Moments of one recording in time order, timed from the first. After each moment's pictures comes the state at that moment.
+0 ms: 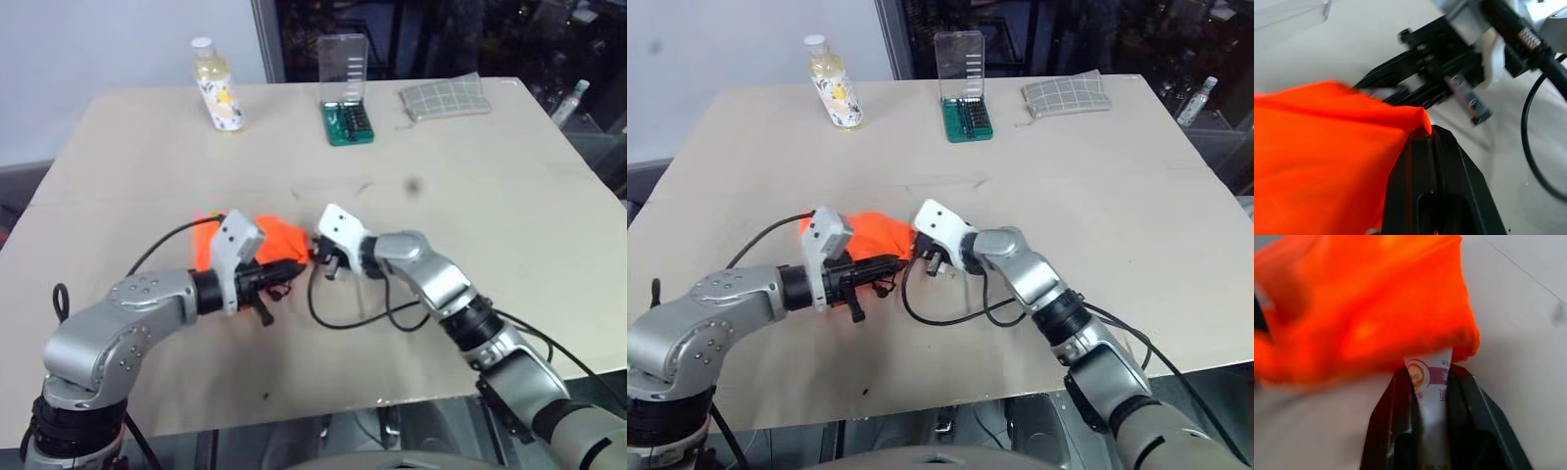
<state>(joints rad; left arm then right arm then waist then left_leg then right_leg) -0.17 0.71 0.18 -0.60 -0.71 1.02 -0.69 -0.74 -0.09 0.49 0.21 0.08 0.49 0.70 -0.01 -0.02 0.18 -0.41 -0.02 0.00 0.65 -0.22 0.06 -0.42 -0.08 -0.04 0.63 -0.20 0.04</state>
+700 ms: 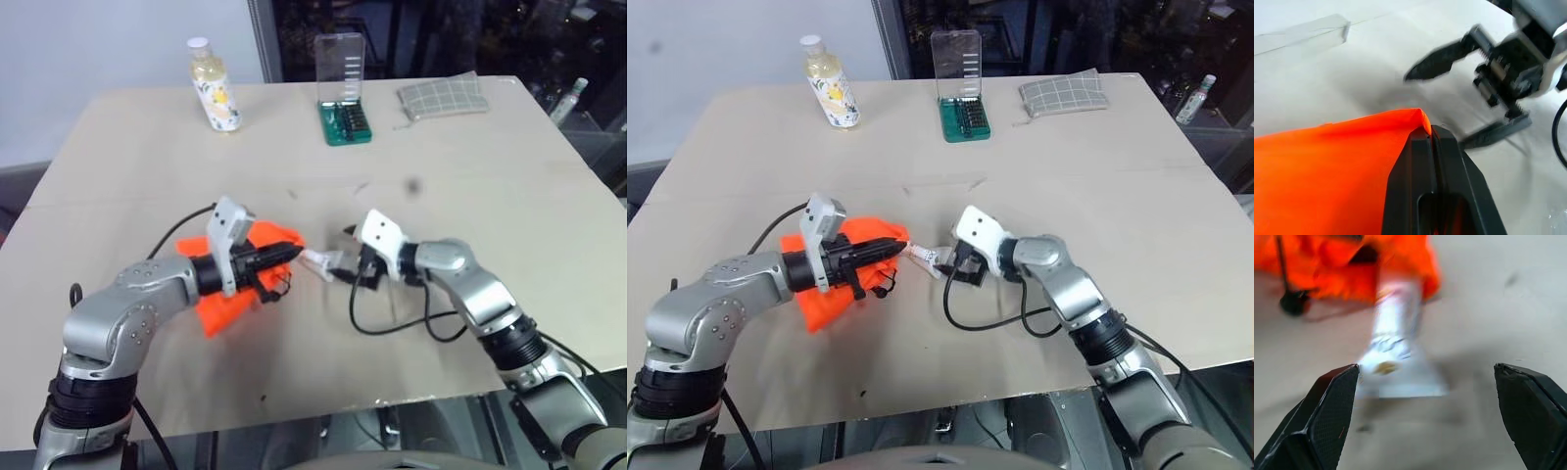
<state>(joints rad) -0.24 0.70 0.14 -0.40 -0.70 0.89 -0.74 -0.54 -0.28 0.43 -0.01 0.05 0.45 0.77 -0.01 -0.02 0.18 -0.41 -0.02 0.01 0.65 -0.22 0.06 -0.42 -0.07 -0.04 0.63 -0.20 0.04</state>
